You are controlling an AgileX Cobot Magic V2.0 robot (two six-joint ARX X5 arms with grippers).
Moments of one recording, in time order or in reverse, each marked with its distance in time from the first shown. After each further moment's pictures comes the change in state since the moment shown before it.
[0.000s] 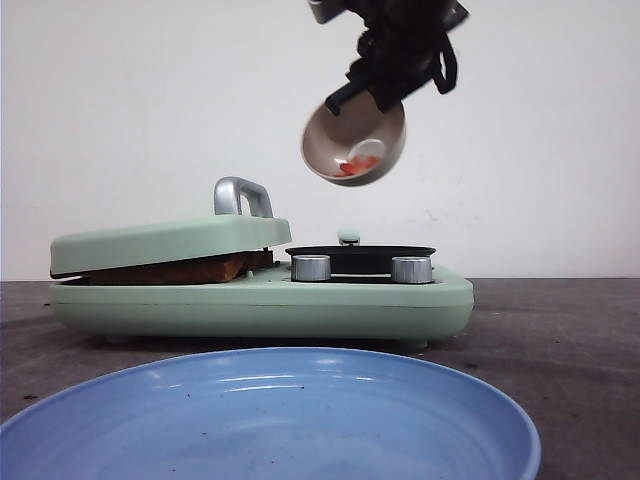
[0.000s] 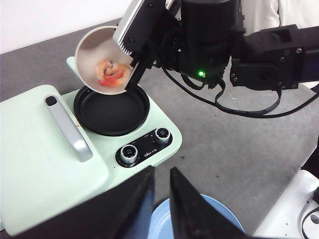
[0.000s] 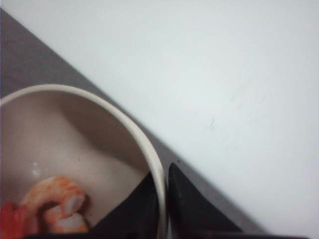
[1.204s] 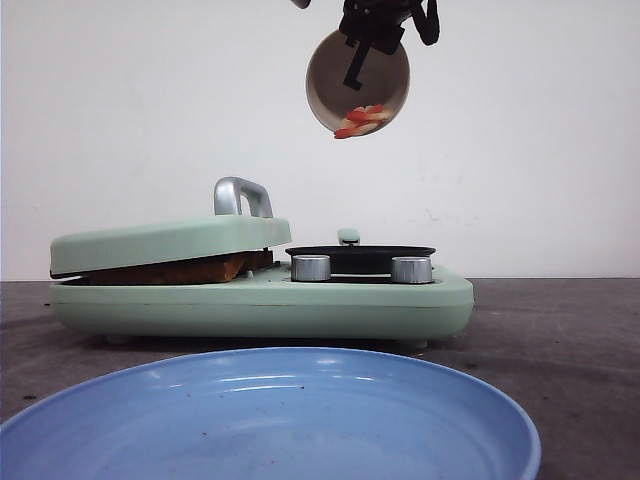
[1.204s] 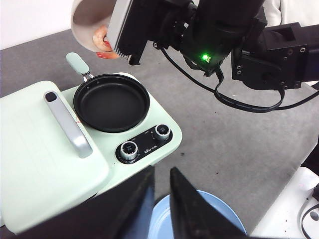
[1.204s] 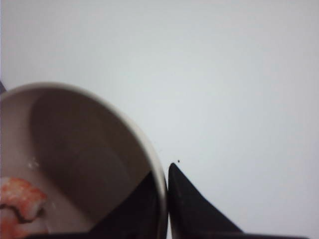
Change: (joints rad) left arm 0.000 0.000 0.000 -0.012 0.000 0.000; right arm 0.017 0.000 0.000 0.300 0.011 -0.599
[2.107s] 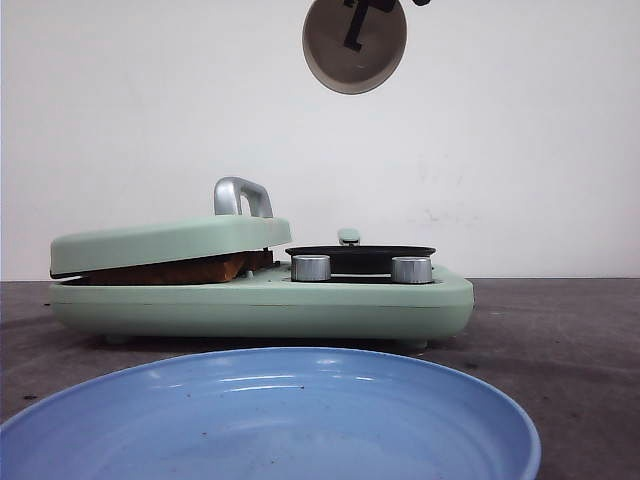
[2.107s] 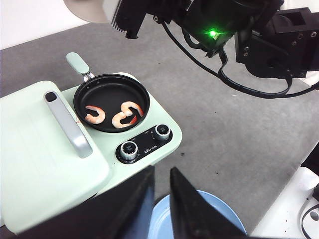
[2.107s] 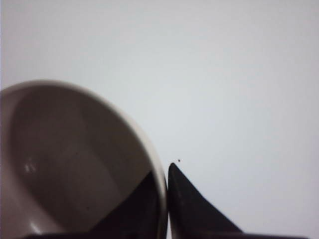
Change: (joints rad) left arm 0.000 0.000 0.000 0.000 0.000 0.000; right arm 0.001 0.000 0.079 0.047 -0.016 -0.109
